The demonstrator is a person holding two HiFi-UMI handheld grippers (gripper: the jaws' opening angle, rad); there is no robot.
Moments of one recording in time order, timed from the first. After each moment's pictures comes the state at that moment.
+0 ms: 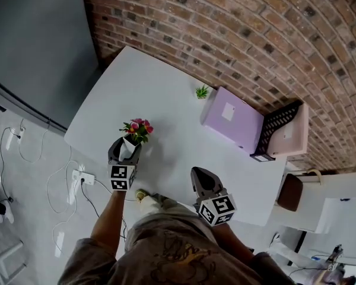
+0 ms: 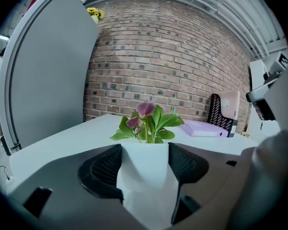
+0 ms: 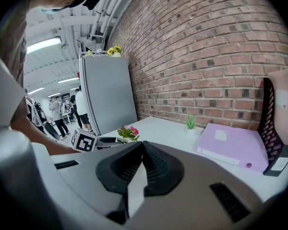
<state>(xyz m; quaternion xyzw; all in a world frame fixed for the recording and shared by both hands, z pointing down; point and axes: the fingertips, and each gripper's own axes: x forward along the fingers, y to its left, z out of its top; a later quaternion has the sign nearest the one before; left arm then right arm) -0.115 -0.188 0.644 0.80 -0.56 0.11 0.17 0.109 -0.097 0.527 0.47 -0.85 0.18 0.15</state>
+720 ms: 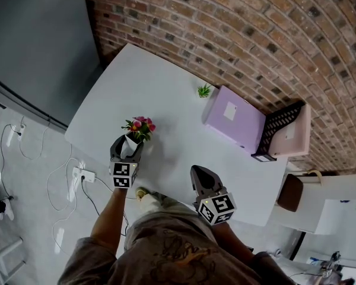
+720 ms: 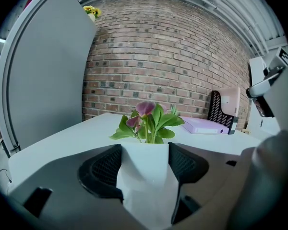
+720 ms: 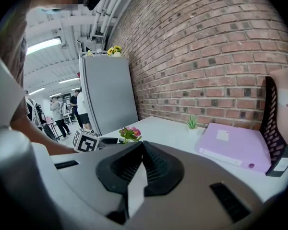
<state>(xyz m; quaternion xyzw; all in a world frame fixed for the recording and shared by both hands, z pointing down) -0.109 -0.191 0.650 0.80 -0.56 0.13 0.17 0.105 -0.101 0.529 0.47 -0.85 0.18 0.15</state>
